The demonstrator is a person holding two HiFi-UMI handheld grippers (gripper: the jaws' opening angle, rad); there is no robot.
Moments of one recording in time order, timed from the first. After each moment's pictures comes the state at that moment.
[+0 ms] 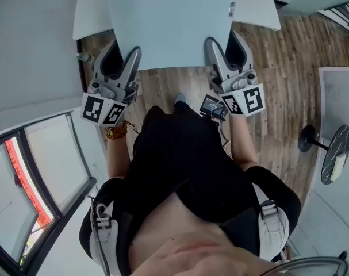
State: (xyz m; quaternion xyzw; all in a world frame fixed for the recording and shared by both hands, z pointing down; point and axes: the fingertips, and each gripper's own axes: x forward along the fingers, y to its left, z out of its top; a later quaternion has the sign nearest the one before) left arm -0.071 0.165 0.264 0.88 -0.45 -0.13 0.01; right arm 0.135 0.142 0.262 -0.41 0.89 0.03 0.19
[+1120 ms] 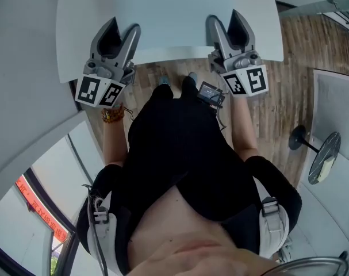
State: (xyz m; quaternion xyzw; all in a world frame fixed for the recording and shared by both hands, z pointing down) left arm -0.087 -0.152 0.281 0.89 -0.44 -0.14 0.04; right arm 0.120 -0.172 0.277 -0.44 0.89 0.01 0.15
